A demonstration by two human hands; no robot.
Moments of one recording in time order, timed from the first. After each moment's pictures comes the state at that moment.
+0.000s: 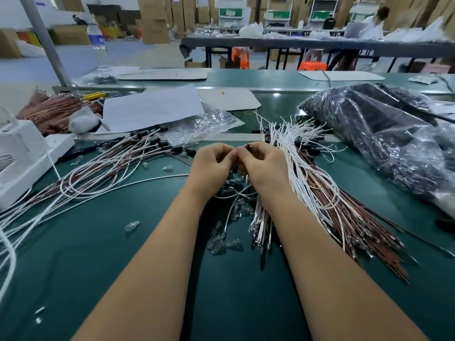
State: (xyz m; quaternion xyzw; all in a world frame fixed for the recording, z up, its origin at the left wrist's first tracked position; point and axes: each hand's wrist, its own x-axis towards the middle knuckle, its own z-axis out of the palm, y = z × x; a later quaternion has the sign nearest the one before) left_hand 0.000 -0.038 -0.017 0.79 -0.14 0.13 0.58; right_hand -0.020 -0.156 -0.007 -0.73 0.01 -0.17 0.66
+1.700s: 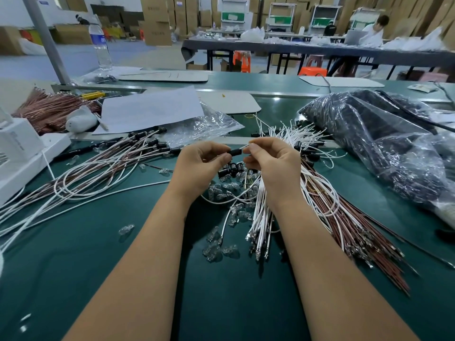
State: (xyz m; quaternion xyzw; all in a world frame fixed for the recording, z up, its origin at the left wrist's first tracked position) left_hand -0.002 -0.020 -0.011 0.77 -0.15 0.14 0.61; right_hand -0.021 -0.168 -0.001 -0.65 -0.02 -0.20 0.73
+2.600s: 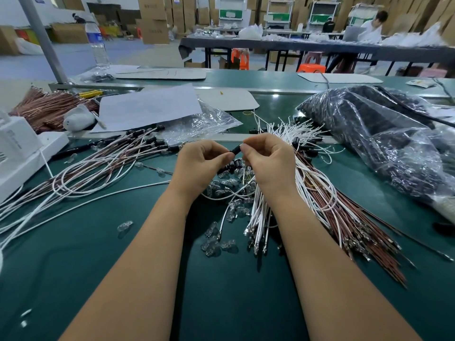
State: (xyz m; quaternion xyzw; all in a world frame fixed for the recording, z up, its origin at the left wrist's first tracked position) left_hand -0.003 -0.024 -0.012 0.78 -0.16 0.15 0.59; right_hand -0.017 -0.169 -0.006 -0.74 -0.04 -0.25 0.63
